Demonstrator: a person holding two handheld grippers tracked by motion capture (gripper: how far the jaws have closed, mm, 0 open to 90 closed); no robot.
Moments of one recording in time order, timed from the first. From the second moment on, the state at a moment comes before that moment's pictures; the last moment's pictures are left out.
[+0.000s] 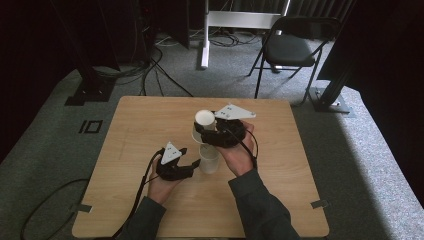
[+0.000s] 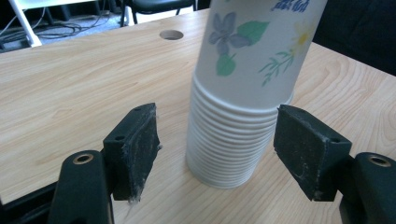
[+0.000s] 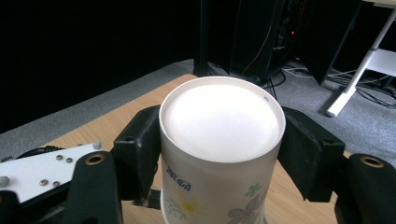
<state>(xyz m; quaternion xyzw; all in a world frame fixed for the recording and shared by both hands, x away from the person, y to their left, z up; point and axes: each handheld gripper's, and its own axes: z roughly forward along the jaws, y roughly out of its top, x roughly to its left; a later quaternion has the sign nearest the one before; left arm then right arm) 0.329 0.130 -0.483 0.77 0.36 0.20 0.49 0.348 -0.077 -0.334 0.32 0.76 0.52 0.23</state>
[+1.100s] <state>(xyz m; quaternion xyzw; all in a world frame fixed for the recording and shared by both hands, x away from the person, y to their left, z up) 0.317 0.165 -0.478 0.75 0.38 0.21 0.50 0.354 -0.040 -0.338 0.29 0.76 0.53 0.22</state>
